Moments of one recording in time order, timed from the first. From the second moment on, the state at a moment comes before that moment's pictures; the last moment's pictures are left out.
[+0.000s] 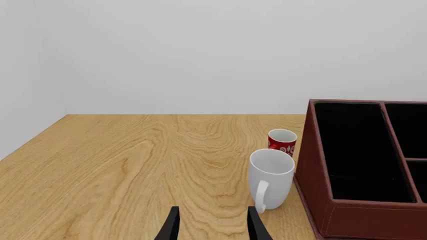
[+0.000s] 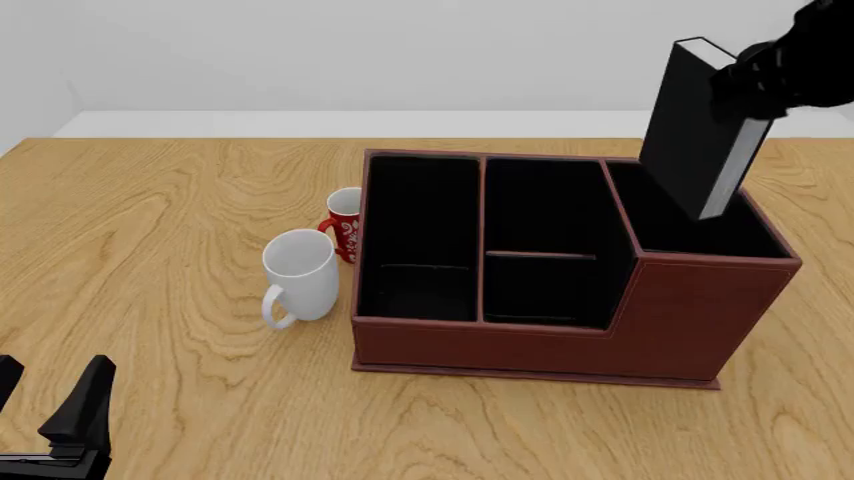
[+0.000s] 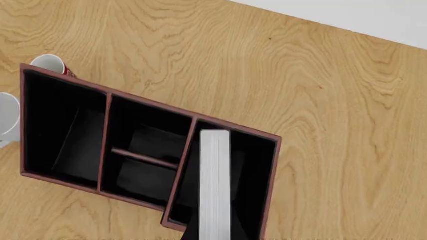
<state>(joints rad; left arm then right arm) 0.00 0.01 0.00 0.00 0.00 0.09 1.37 -1.70 1.22 -0.15</state>
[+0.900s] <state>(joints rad) 0.00 0.01 0.00 0.00 0.00 0.07 1.35 -1.58 1.16 -0.11</state>
